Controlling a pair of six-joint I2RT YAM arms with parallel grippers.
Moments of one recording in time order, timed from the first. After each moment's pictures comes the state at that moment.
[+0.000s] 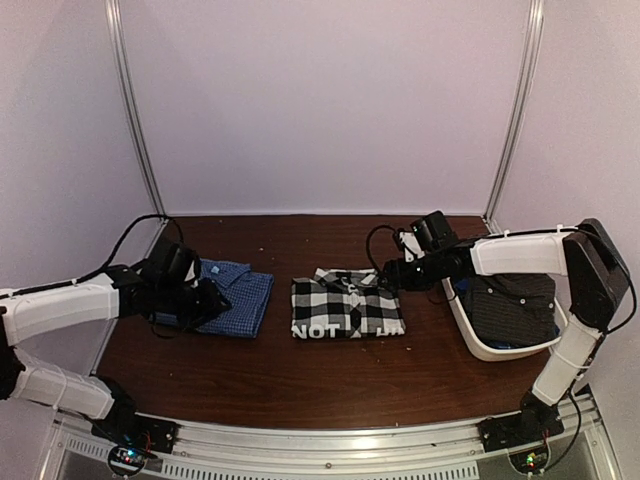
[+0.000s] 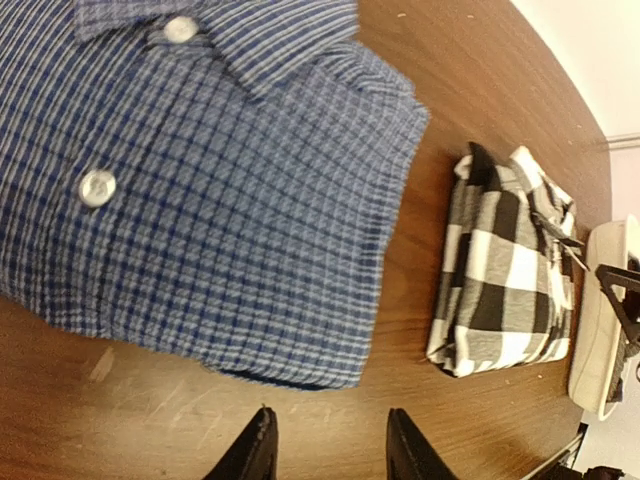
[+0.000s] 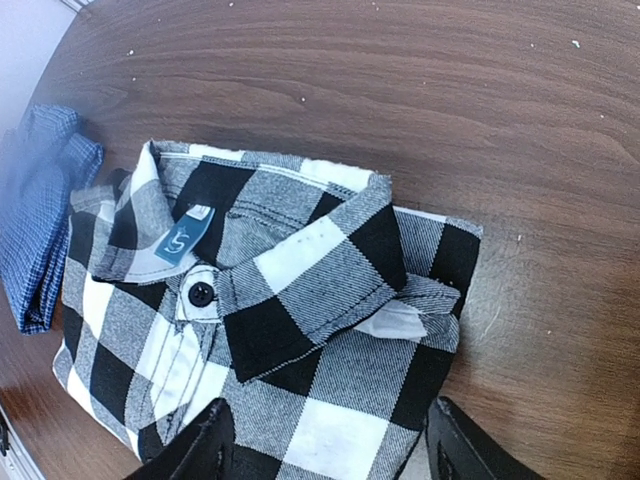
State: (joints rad) left arm -0.56 1.17 0.65 -0.37 0.05 -0.94; right arm 0.54 1.71 1.06 -0.20 -0.15 0.40
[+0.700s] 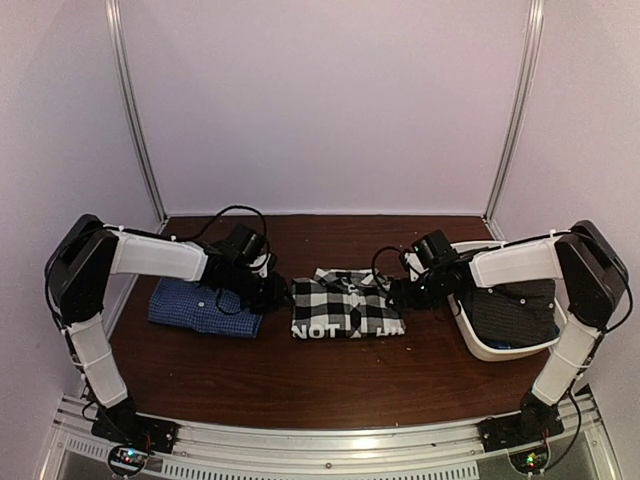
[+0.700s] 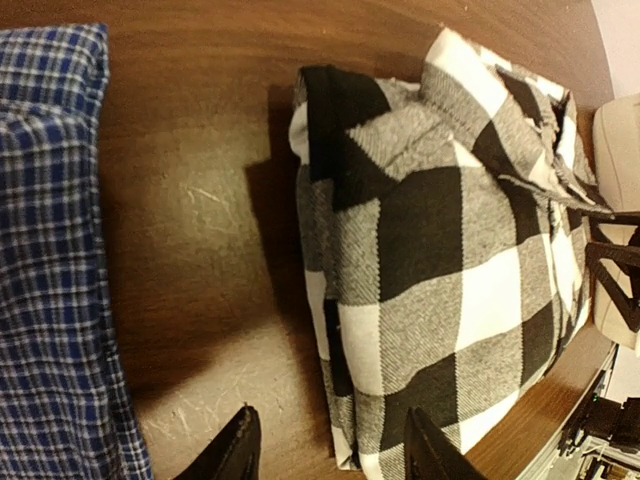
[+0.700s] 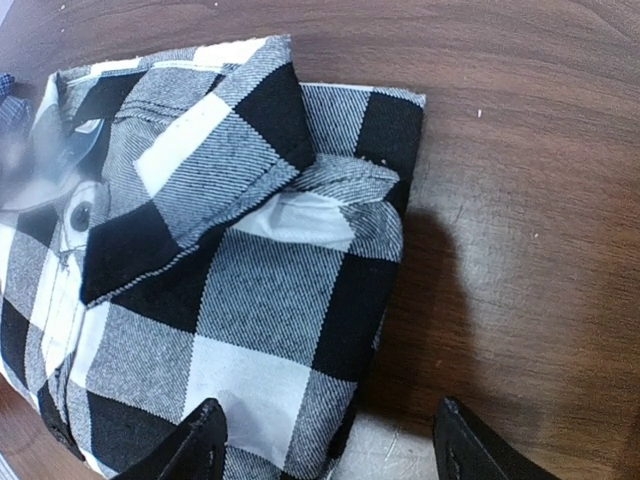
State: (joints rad) left arm -0.65 1.82 1.11 -0.25 0.28 -0.69; right arm 0.54 1.72 0.95 -0.20 -0.11 0.42
